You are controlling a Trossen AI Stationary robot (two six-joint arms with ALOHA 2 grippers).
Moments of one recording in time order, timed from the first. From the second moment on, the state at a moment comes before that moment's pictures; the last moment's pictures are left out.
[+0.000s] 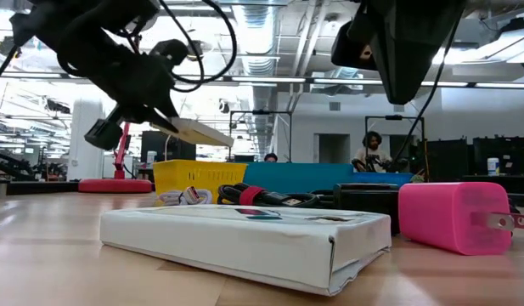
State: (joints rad) left arm -0.27 1.41 0.65 -0.24 -1.02 0.81; right arm 0.46 2.01 1.68 -1.06 -0.07 0.41
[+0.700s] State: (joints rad) left arm -0.25 1.41 0.65 -0.24 -0.86 0.77; right arm 0.47 2.01 1.68 -1.06 -0.07 0.42
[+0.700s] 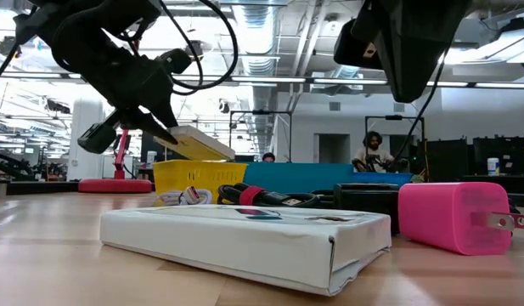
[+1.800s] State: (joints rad) left arm -0.25 1.41 0.65 -0.28 -0.86 0.73; right arm 0.47 2.01 1.68 -1.04 -0.06 0.42
